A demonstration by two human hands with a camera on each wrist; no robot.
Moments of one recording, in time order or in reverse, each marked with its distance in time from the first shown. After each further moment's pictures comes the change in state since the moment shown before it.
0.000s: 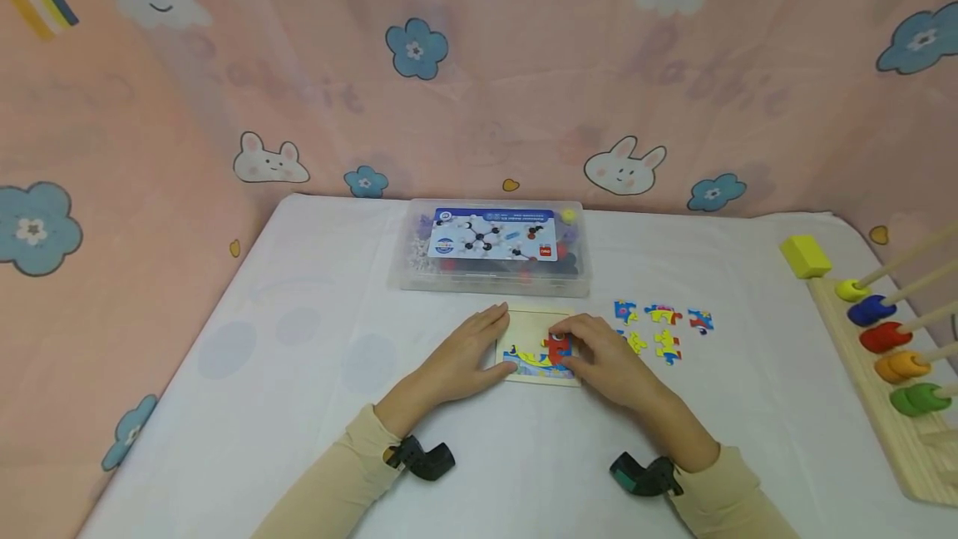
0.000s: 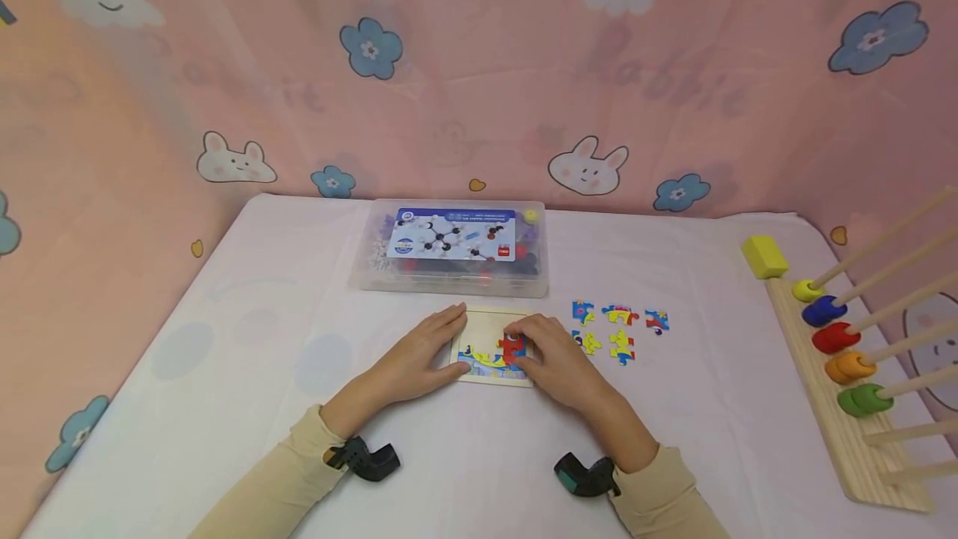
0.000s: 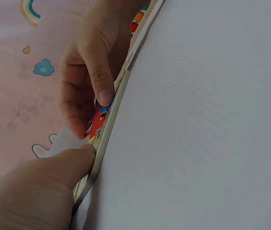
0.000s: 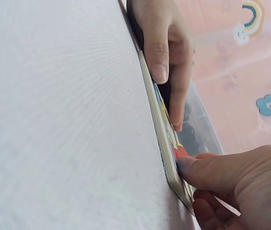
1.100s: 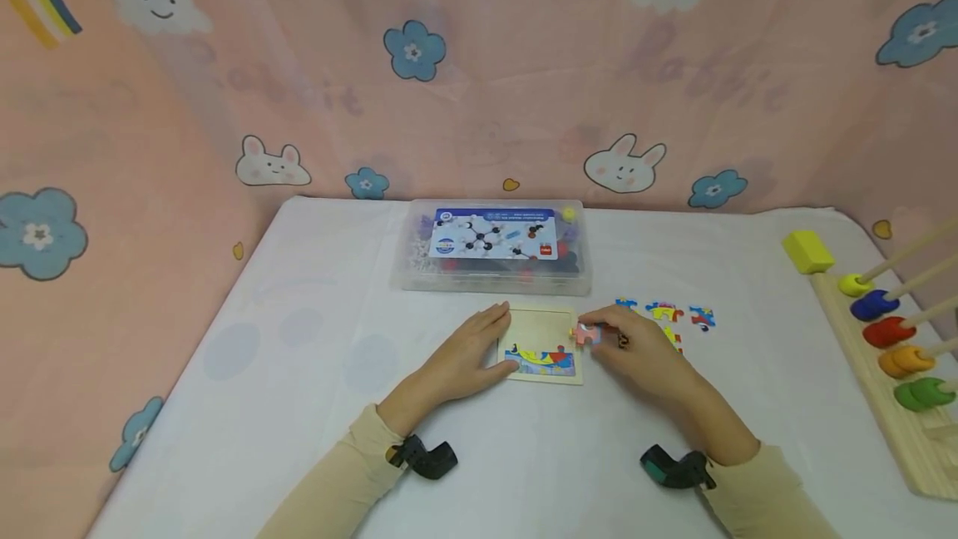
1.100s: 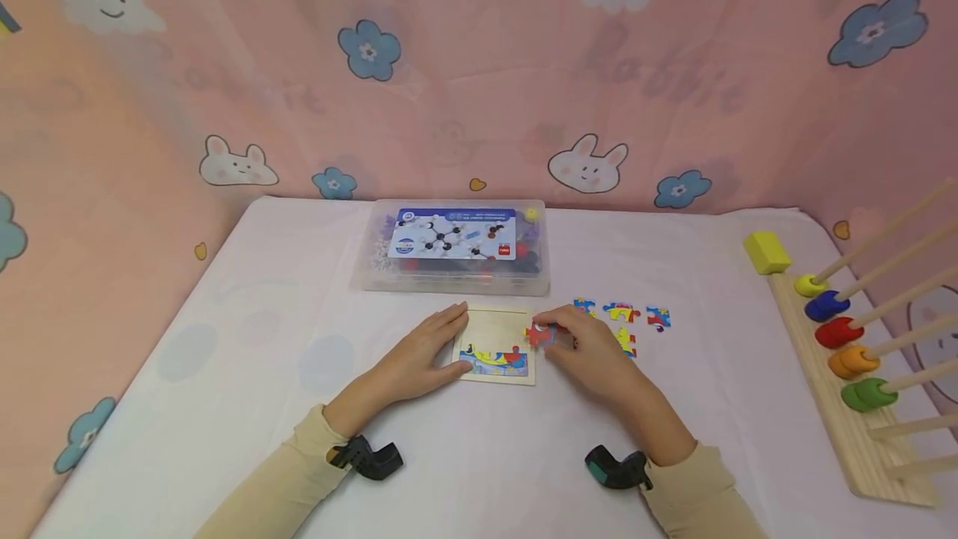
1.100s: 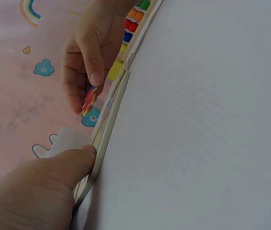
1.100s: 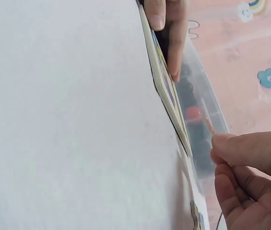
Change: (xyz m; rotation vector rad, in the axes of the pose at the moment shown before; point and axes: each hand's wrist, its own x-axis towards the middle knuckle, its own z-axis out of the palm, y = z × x) left_hand 0.000 -0.001 -0.001 0.001 0.005 0.027; right_hand -0.012 0.014 -0.032 0.034 0.024 0.088
